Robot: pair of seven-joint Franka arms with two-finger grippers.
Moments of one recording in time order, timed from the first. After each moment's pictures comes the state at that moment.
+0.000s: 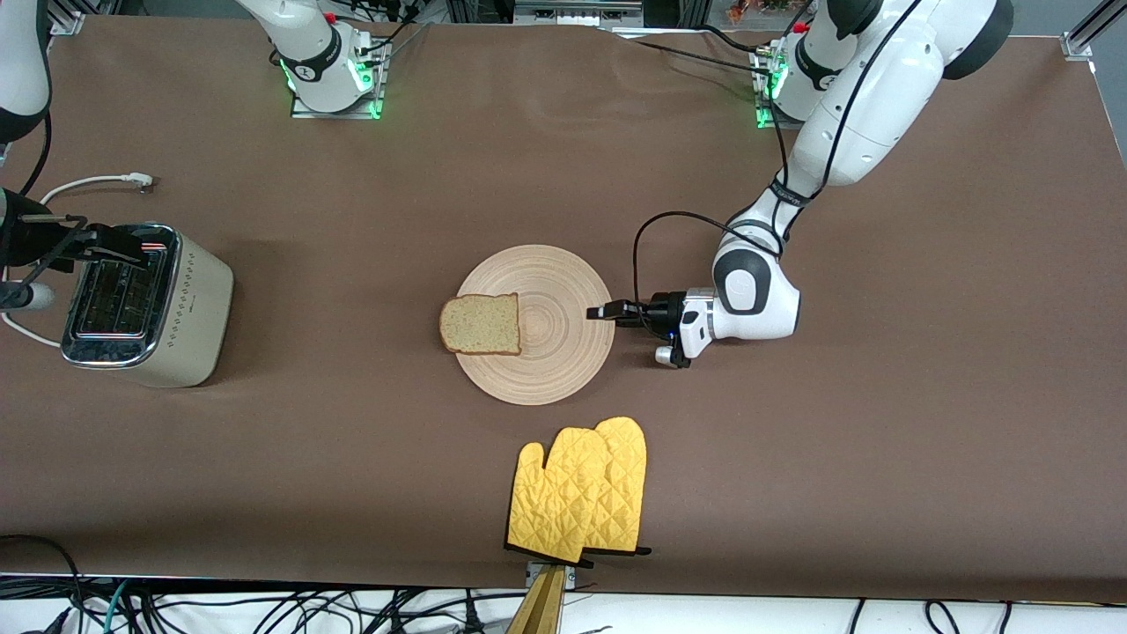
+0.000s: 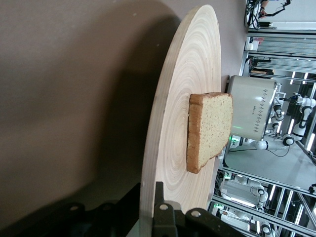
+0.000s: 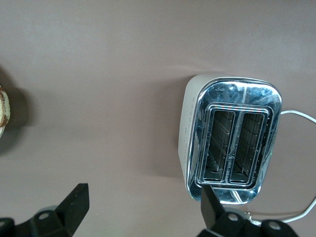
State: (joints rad) left arm -0.19 0.85 -0.28 -1.76 -1.45 2.23 0.76; right arm -0.04 0.23 -0.03 -1.47 -0.03 1.56 -0.13
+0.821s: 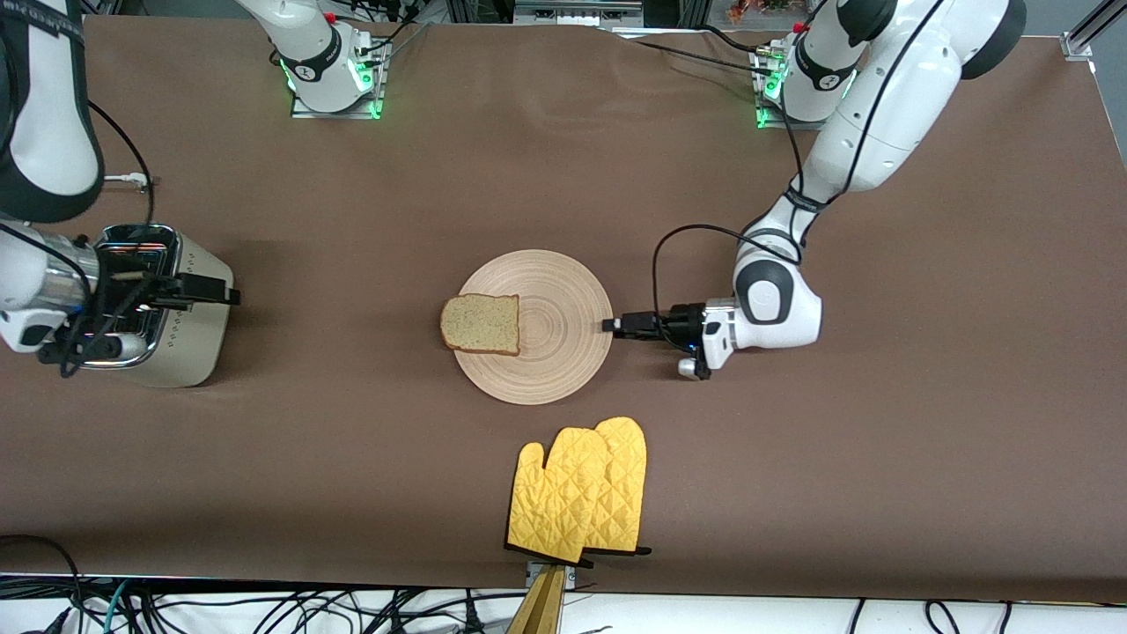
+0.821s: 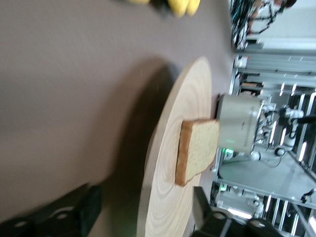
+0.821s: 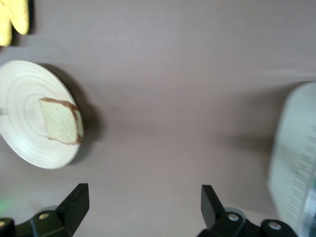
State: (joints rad) left arm -0.10 0.83 -0.24 -1.75 -1.46 2.16 0.80; right arm -0.03 0.36 -0.02 -1.55 0.33 1.71 -0.13
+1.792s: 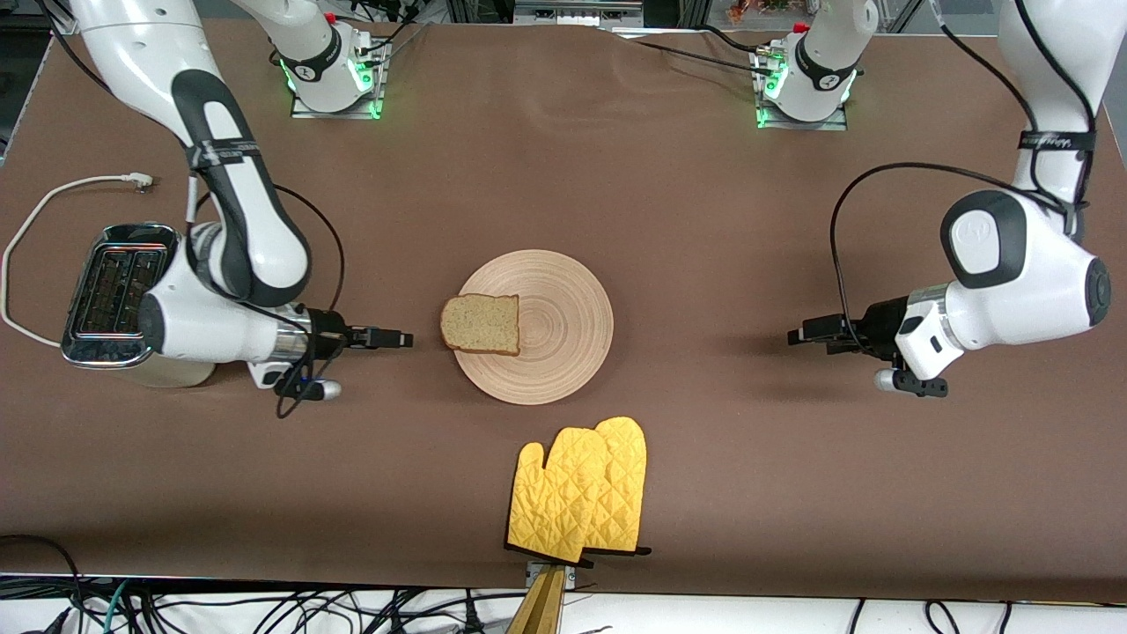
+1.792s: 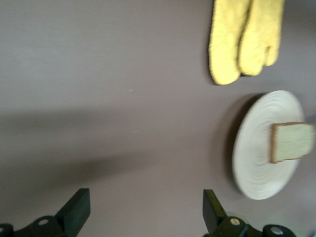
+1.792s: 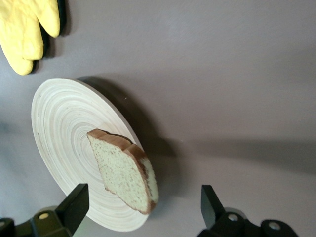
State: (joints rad) left arm 0.16 0.37 -0.23 -1.76 -0.41 2.03 0.17; right arm 0.22 0.60 -0.01 -1.67 0.70 2.07 -0.09
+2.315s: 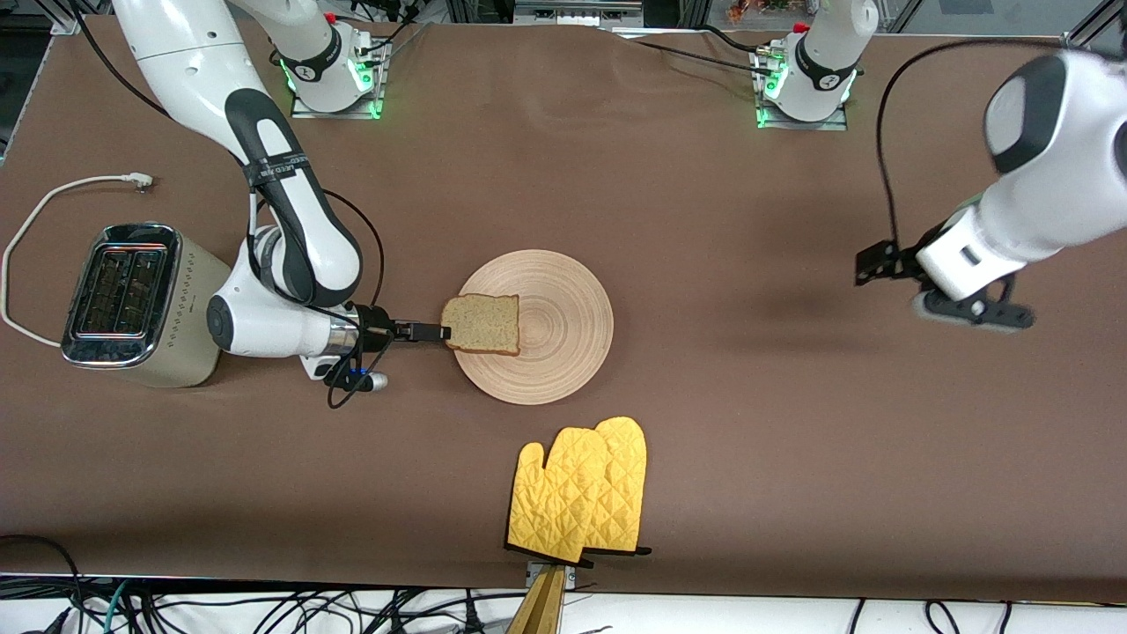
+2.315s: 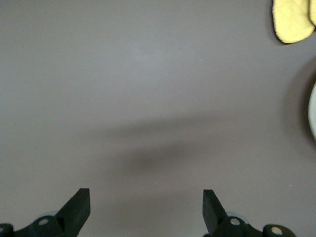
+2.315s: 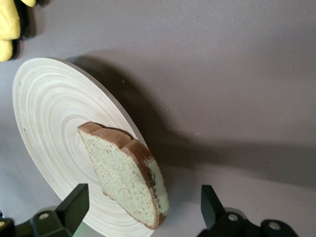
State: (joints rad) left arm 0.12 0.07 -0.19 -1.77 -0.01 1.78 0.05; right arm 0.27 0.62 -0.01 -1.72 0.75 2.12 -0.09
